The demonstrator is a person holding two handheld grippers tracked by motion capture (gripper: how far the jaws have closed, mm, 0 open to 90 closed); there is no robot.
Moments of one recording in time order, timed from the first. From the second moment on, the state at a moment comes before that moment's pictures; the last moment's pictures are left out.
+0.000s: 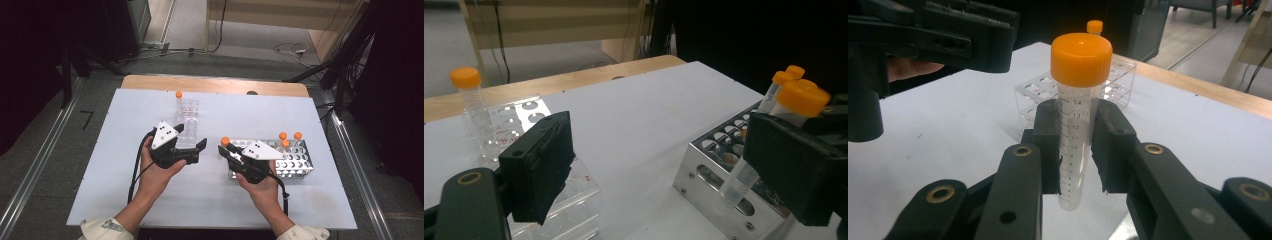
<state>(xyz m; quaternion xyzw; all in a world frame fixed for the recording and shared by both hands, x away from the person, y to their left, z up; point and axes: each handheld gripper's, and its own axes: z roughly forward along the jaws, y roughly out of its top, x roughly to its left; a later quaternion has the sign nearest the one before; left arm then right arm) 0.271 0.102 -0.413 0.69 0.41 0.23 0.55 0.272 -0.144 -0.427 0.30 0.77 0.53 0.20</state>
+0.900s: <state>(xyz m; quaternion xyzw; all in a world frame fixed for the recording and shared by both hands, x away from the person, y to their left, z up) 0.270 0.095 -0.420 0.72 0.37 0.21 0.55 0.288 -0.089 -0.442 0.28 0.79 0.51 0.17</state>
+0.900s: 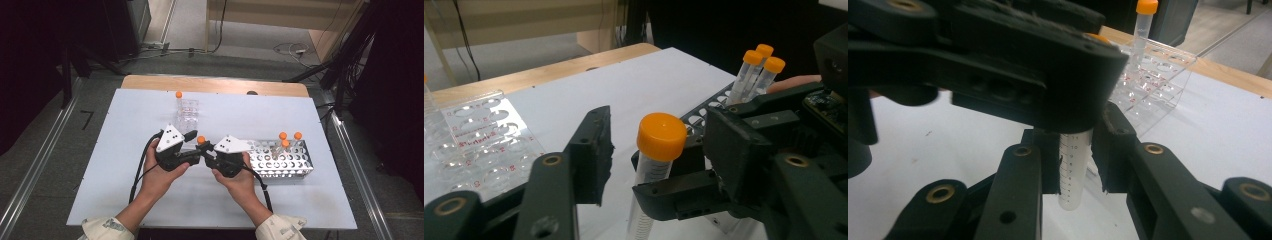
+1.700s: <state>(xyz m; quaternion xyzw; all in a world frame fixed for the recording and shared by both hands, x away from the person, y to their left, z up) 0.272 0.098 -0.417 0.72 0.36 0.21 0.55 0.286 -0.089 -0.439 0.28 0.79 0.52 0.18</state>
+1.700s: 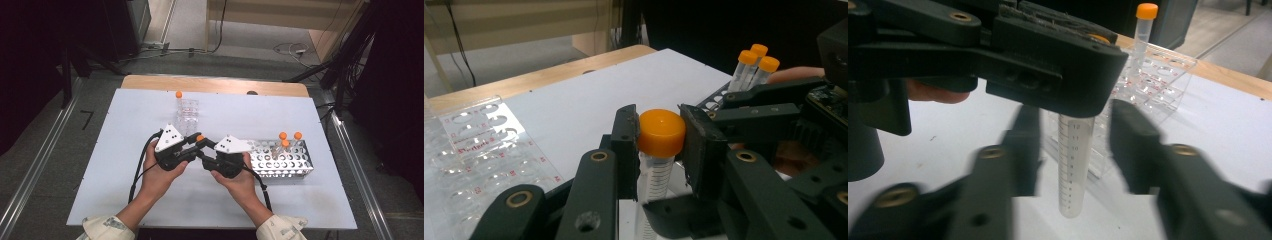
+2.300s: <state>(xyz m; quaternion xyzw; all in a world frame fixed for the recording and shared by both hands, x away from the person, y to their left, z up) 0.309 0.142 -0.388 0.68 0.41 0.26 0.55 0.269 -0.122 -0.432 0.30 0.77 0.51 0.22</state>
